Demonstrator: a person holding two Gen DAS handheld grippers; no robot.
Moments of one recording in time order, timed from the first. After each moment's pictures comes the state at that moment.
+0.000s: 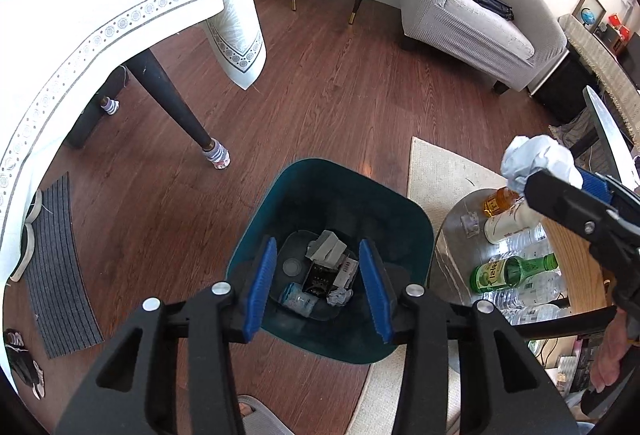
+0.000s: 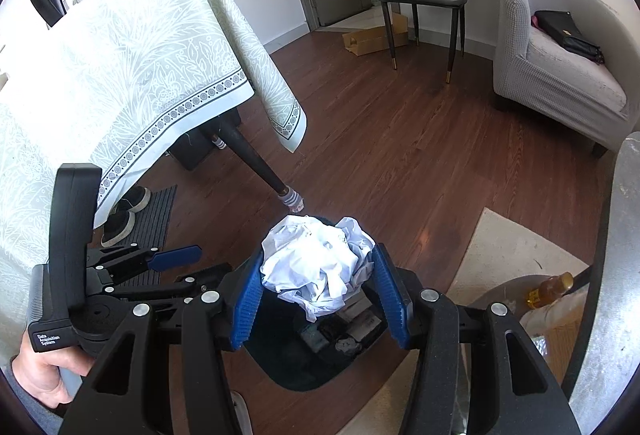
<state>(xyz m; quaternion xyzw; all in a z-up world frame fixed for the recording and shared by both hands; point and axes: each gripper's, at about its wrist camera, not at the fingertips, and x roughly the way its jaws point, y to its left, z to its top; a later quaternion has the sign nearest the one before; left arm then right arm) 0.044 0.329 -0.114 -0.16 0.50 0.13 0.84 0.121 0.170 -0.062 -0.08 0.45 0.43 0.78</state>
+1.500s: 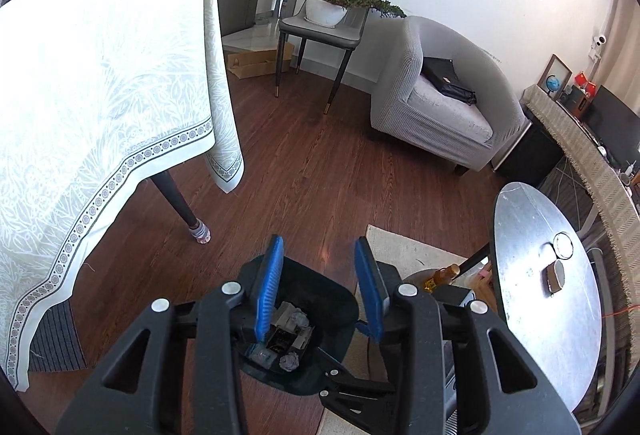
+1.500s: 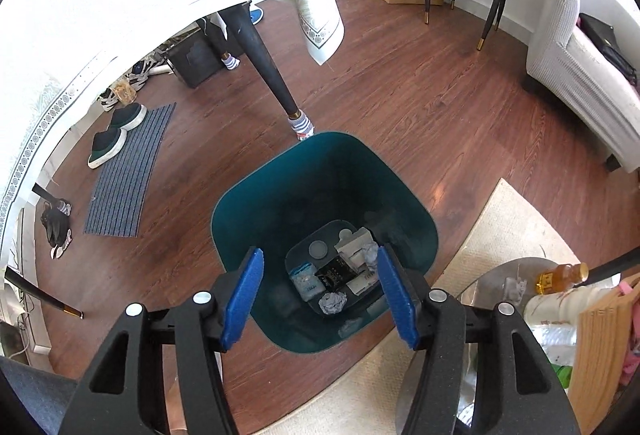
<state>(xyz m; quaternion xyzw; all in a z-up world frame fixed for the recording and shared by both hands) 0.028 0.302 0.024 -0.19 0.37 0.13 0.90 0.071 0.201 -0.121 -0.19 0.48 0.44 0.73</state>
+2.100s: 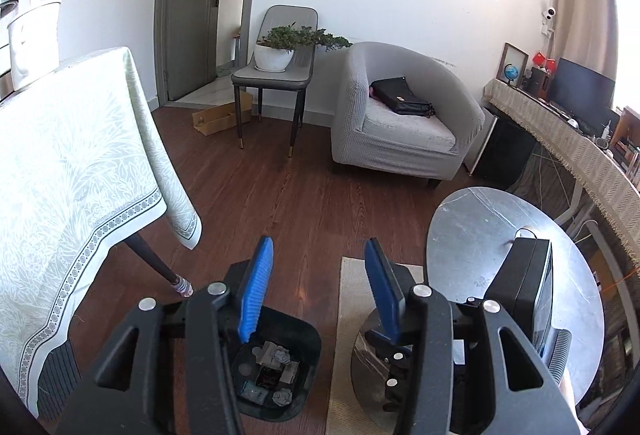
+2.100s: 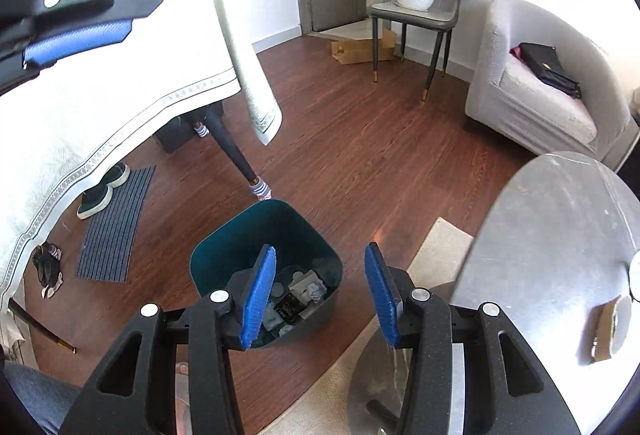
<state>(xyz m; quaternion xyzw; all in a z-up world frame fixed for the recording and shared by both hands) 0.044 0.208 0.068 -0.10 0.31 0.08 0.94 0.103 0.101 -0.022 -0.14 0.41 0.40 0.81</state>
